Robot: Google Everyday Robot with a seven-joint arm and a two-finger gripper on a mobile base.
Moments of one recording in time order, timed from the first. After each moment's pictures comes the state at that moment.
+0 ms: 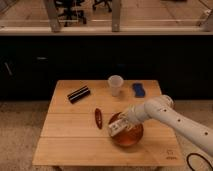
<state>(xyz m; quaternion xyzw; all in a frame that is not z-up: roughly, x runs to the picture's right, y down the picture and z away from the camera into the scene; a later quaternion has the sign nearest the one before) 0.104 0.162 0.780 -0.13 -0.29 -0.21 0.93</state>
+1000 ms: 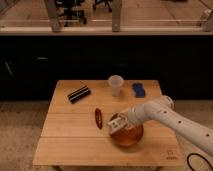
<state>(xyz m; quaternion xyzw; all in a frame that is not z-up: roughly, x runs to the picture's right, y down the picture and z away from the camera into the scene) 0.105 0.164 0.773 -0.12 -0.28 -0.21 0.93</state>
